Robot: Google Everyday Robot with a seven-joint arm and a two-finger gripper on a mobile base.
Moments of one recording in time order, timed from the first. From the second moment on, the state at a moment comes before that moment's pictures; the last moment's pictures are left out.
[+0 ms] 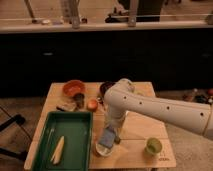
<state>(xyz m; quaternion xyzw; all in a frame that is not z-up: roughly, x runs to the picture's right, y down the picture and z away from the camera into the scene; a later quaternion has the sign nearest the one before) 0.029 0.200 0.711 -0.30 -0.25 -0.45 0.80</state>
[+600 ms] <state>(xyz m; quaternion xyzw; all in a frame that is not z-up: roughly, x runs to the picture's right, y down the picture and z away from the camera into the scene) 0.021 0.206 0.700 -0.29 -0.28 -0.47 0.78</state>
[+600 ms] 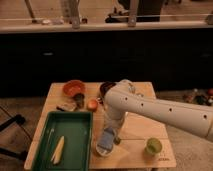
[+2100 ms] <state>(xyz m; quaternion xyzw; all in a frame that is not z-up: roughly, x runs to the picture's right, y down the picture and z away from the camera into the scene) 0.004 0.228 0.685 -0.27 -0.30 -0.55 0.73</state>
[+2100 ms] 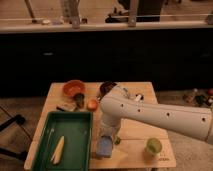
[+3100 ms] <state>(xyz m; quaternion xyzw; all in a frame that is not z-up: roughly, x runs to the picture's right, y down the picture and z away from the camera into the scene) 0.001 0.231 0.691 -0.28 -0.31 -0.54 0.73</state>
